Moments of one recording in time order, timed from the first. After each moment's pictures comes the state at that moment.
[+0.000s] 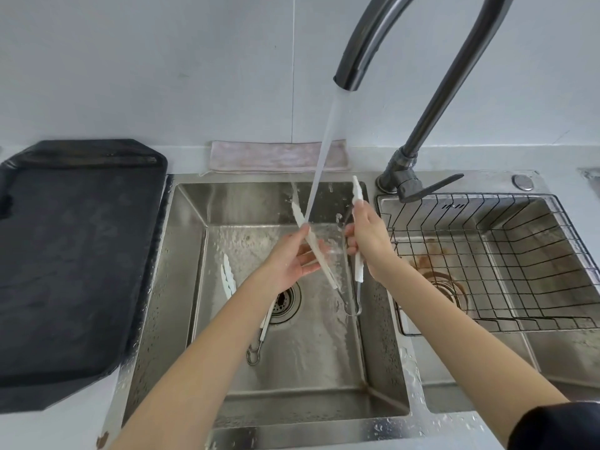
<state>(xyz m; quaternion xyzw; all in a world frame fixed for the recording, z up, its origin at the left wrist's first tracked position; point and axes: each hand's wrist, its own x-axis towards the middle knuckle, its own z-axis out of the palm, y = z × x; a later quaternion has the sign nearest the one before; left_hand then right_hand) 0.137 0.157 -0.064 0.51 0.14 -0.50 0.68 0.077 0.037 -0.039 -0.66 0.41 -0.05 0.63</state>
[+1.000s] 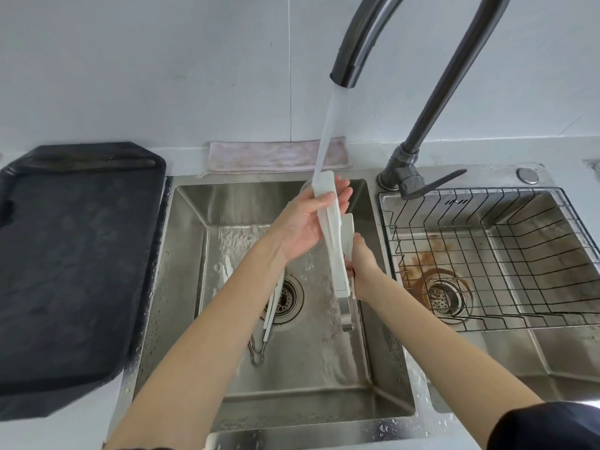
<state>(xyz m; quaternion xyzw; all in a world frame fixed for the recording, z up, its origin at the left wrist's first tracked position) 0.156 0.134 -0.014 0.40 -0.01 -0.50 0.77 0.068 0.056 -0.065 -0.35 0.54 0.02 0.77</state>
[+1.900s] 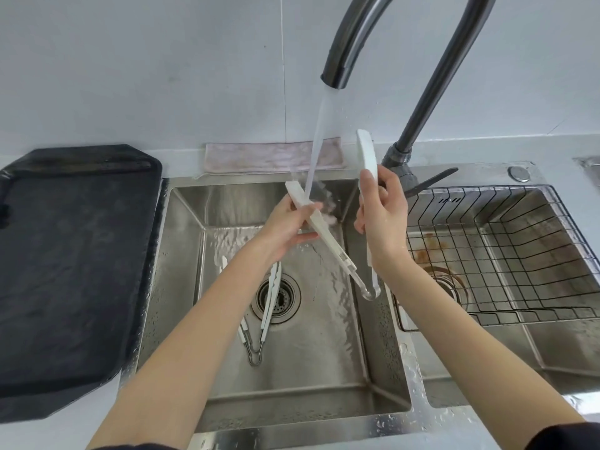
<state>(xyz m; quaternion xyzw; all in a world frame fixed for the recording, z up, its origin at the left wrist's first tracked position) 0.160 0.142 -0.026 0.62 -0.02 -0.44 0.65 0.070 0.045 -0.002 -0.63 0.34 -0.27 0.65</state>
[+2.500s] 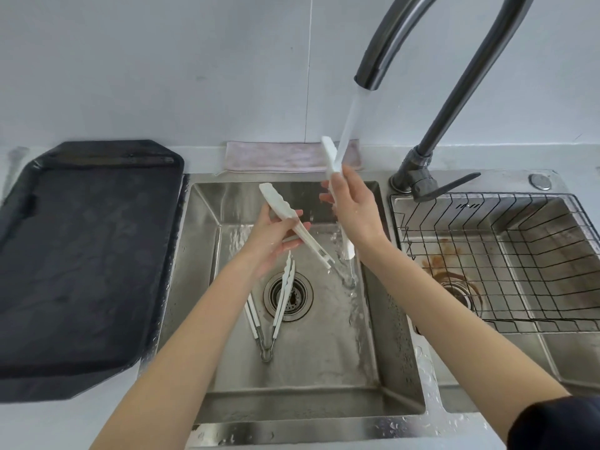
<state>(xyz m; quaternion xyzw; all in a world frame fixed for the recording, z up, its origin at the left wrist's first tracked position) 0.167 0.191 -0.042 0.60 0.03 -0.37 0.71 0.102 0.075 0.000 -0.74 0.27 -0.14 0.60</state>
